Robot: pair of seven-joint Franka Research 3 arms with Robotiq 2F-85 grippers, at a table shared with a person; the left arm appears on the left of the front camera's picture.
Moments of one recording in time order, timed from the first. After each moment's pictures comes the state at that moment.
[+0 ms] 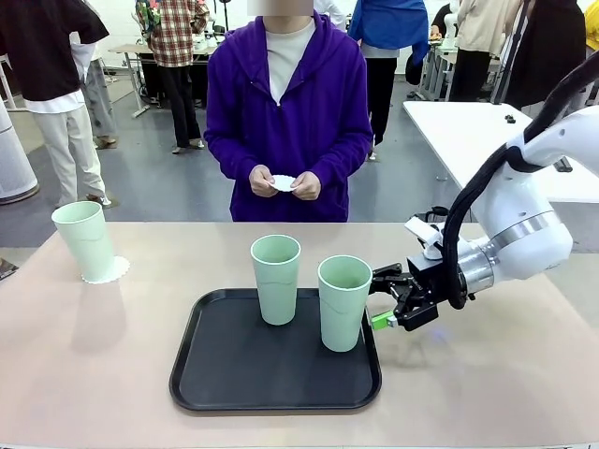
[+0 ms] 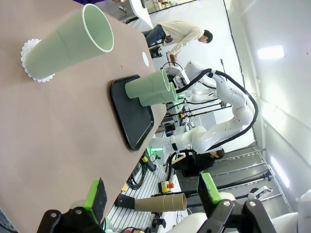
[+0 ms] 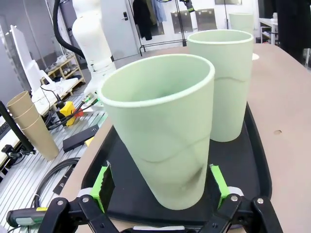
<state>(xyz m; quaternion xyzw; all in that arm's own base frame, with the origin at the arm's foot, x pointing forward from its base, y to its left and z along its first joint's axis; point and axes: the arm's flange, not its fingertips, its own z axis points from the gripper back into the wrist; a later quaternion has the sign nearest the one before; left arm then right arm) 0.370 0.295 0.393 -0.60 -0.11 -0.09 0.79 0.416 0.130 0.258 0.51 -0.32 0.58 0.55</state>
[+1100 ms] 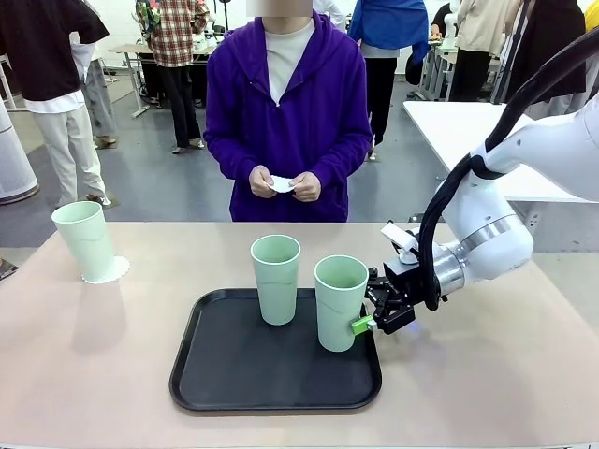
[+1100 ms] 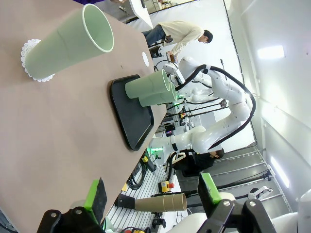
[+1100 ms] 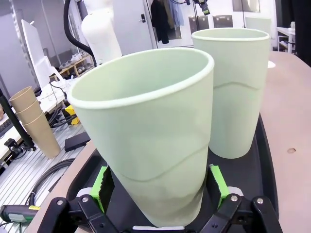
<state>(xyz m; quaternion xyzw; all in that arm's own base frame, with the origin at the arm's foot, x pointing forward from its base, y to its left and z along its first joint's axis) 0.370 0.295 0.393 -0.60 -0.11 -0.09 0.79 0.431 0.167 0.239 0.54 -0.31 0.60 0.51</state>
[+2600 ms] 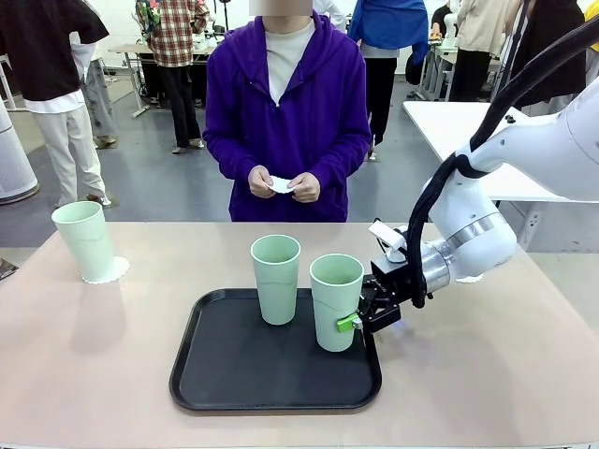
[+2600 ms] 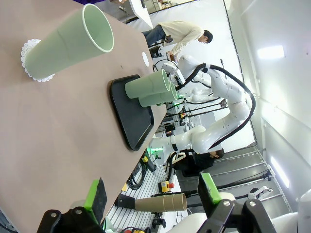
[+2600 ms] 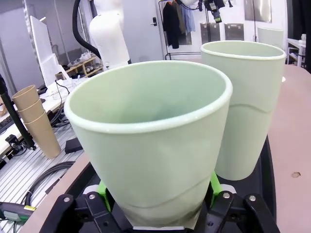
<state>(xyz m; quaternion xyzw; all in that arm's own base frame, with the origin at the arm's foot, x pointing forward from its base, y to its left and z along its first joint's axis) 0.370 0.295 0.393 -0.60 -0.11 -0.09 0.79 0.435 0.191 0.240 0.55 -0.31 0.61 0.47</state>
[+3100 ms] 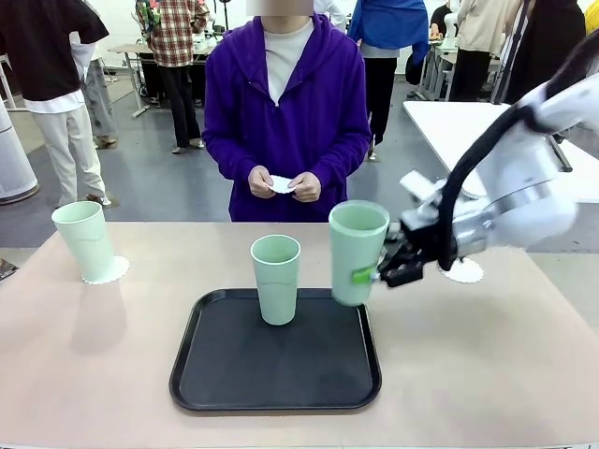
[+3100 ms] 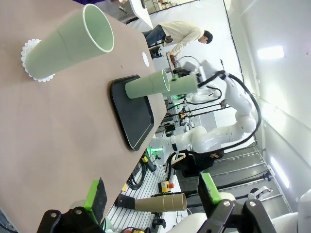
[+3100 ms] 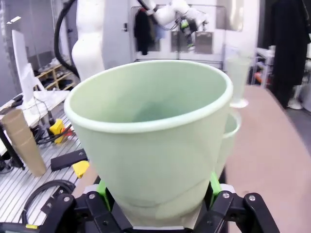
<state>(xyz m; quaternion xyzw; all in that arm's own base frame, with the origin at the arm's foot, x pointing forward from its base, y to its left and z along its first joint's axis) 0.369 0.295 0.393 -0.60 -0.11 -0.09 0.79 0.420 0.149 0.358 0.49 -0.39 0.59 0.51</state>
